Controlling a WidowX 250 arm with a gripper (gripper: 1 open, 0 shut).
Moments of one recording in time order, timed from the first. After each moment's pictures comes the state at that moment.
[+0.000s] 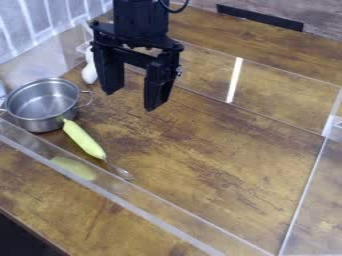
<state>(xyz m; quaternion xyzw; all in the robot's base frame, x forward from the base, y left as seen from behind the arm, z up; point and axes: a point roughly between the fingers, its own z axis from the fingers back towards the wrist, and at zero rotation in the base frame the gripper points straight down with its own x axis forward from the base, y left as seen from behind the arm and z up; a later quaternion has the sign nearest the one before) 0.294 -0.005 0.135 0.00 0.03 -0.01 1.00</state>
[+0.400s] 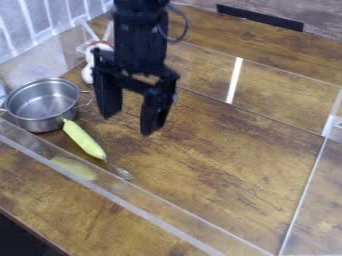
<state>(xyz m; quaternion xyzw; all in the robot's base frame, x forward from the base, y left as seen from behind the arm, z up) 0.281 -0.006 0.101 -0.01 0.08 -0.01 1.00</state>
